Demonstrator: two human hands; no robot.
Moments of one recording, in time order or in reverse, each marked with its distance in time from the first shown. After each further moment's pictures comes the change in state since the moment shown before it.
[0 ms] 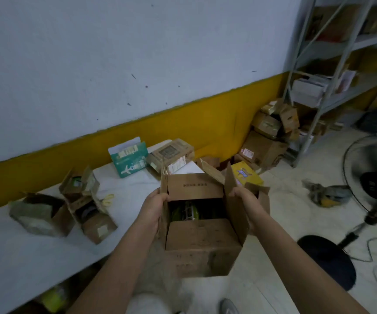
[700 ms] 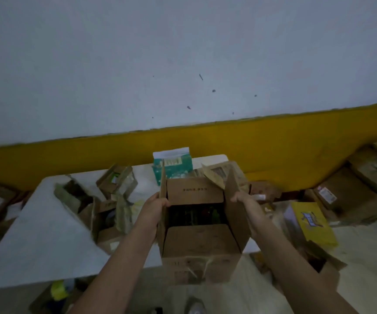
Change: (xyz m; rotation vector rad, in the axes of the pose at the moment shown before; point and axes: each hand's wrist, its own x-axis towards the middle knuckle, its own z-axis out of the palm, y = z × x) left_hand 0.177 0.099 -0.008 -0.149 0.421 -0.095; right_hand 0.257 -0.105 0.102 -0.152 -0.367 0.163
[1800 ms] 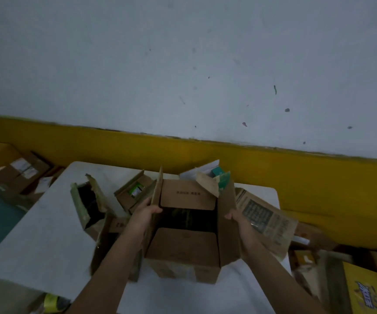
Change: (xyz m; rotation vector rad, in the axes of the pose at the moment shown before) left_hand 0.208 0.064 -0.056 -0.117 0.229 -0.063; right_hand 0.207 -0.059 0.130 -0.039 -0.260 0.140
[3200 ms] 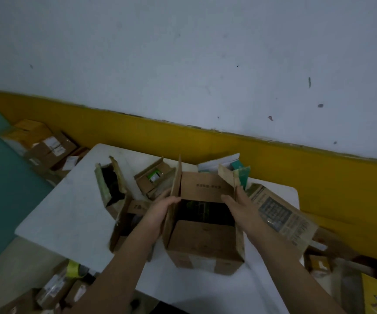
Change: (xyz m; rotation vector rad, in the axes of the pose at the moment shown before) left_hand 0.007 -0.033 -0.016 -0.192 -0.130 -0.025; right_hand 0.046 0.008 0.018 -0.754 -0.069 -0.240
